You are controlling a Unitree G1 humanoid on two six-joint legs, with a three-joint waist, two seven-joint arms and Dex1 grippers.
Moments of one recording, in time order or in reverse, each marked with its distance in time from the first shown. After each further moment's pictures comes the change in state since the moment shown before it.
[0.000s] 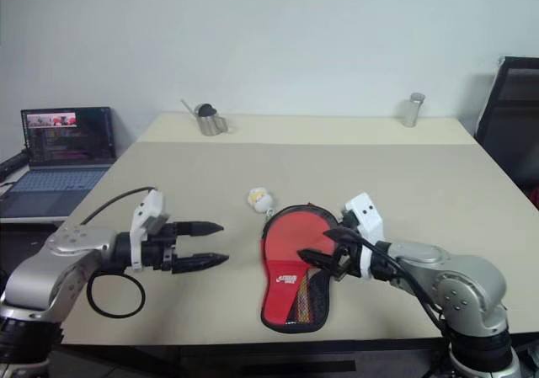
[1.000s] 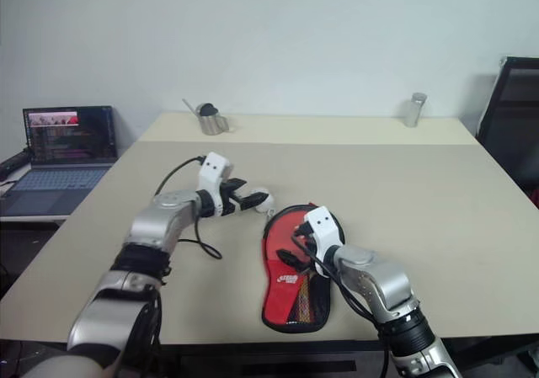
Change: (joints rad) left arm -0.576 -0.442 -0.128 0.805 0.344 -0.140 0.438; right arm -0.031 0.255 0.288 0.403 -0.485 -0.378 0.013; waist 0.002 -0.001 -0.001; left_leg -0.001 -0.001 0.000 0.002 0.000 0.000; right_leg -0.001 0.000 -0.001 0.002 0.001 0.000
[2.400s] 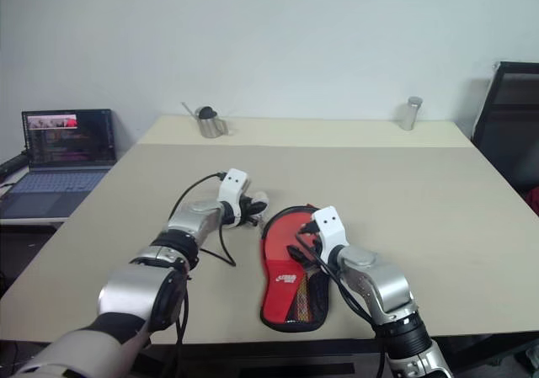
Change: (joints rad) left arm -0.168 -0.097 0.055 0.515 0.156 -0.195 0.091; right arm 0.023 0.046 -0.041 0.014 -0.107 0.010 -0.038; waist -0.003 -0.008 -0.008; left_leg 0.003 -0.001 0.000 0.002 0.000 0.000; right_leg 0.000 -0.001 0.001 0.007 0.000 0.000
